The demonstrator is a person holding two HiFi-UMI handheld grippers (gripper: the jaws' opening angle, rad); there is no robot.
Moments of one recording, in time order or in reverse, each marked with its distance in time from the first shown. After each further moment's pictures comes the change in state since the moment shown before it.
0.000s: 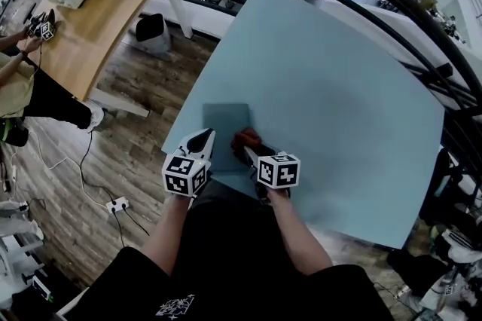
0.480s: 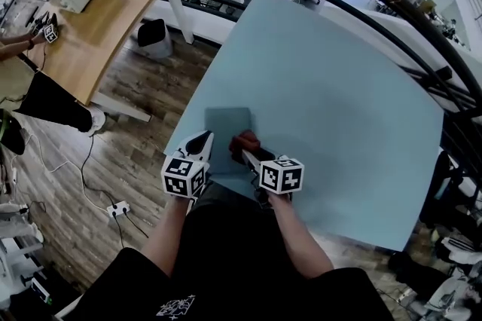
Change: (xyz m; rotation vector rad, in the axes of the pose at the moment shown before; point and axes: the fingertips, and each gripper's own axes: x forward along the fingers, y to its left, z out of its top) left arm -0.003 0.007 0.006 0.012 -0.008 0.011; right arm -0.011 0.022 0.014 0.026 -0.048 0.086
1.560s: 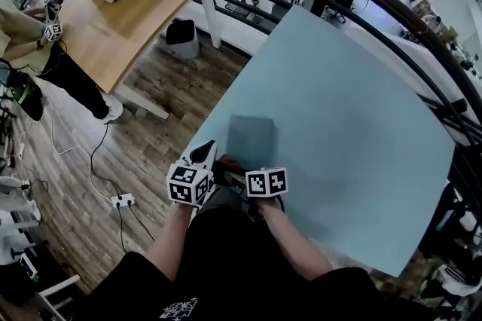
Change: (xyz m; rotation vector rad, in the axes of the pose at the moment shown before) left arm -0.045 0.044 -0.010 -0.051 -0.007 0.131; right arm 0.062 0.097 -0.068 0.082 0.317 0.287
